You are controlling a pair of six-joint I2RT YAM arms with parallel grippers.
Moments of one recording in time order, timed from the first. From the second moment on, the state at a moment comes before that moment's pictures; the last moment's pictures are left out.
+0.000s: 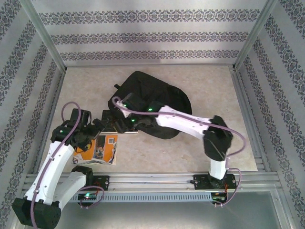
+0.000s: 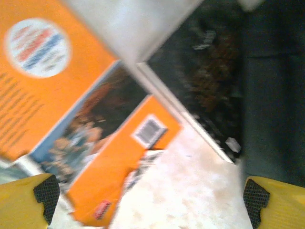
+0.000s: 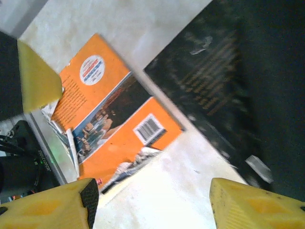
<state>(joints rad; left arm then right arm) -0.13 0.81 0.79 -1.12 0.02 -1.07 0.99 1.92 1.61 -0.59 -0.26 0.33</state>
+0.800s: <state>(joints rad) -0.25 1.10 0.50 -0.89 0.08 -1.11 0.93 2.05 1.60 -0.68 -0.25 0.39</state>
